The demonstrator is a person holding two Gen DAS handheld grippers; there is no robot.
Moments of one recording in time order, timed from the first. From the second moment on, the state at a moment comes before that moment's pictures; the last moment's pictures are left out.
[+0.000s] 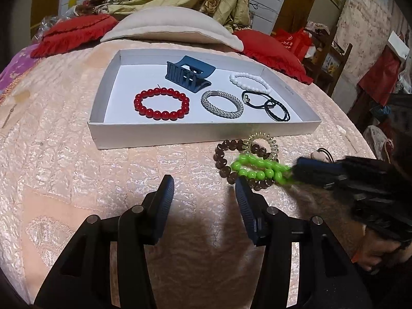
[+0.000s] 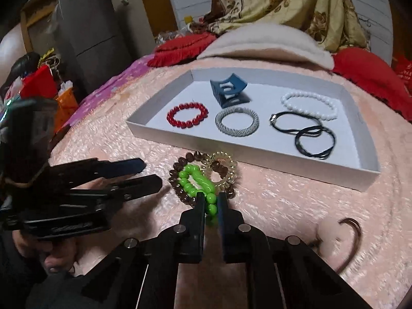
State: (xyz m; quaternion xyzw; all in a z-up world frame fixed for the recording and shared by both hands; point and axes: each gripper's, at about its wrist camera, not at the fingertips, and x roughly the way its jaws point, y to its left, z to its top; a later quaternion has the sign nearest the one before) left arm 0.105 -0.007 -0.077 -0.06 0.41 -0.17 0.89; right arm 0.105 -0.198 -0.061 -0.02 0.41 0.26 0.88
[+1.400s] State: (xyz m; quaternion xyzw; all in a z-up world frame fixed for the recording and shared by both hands) left arm 0.138 -0.071 -0.062 0.01 0.41 -0.23 0.88; right arm 0.081 -0.270 -0.016 0.10 0.33 0.22 0.91
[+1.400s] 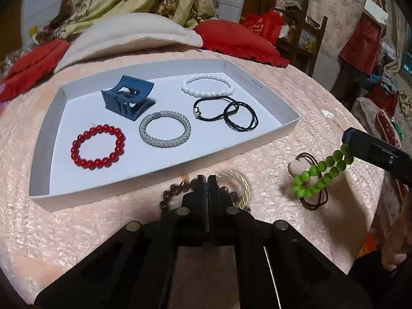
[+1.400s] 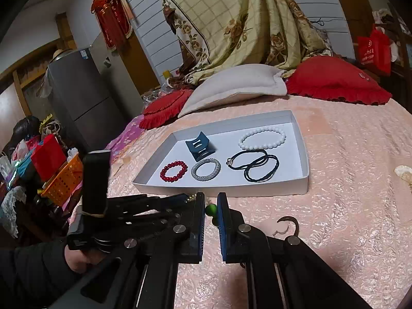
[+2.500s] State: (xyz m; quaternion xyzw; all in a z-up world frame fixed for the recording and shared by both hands) left arm 0.116 -0.062 -0.049 0.03 0.41 -0.23 0.88; right arm 0.079 -0.266 -0.017 0.09 0.33 0.22 0.91
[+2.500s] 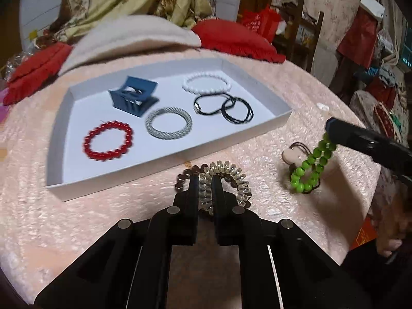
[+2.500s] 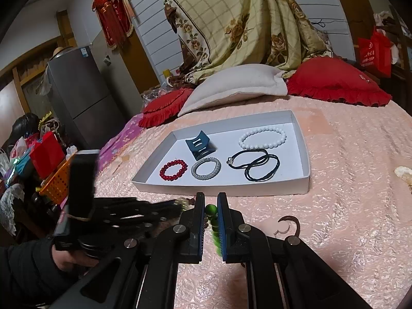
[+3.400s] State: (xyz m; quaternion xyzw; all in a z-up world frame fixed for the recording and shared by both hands) left arm 0.077 -0.018 -0.028 0.03 0.42 -0.11 0.90; right arm 0.078 -0.250 -0.020 0.07 0.33 0.21 0.92
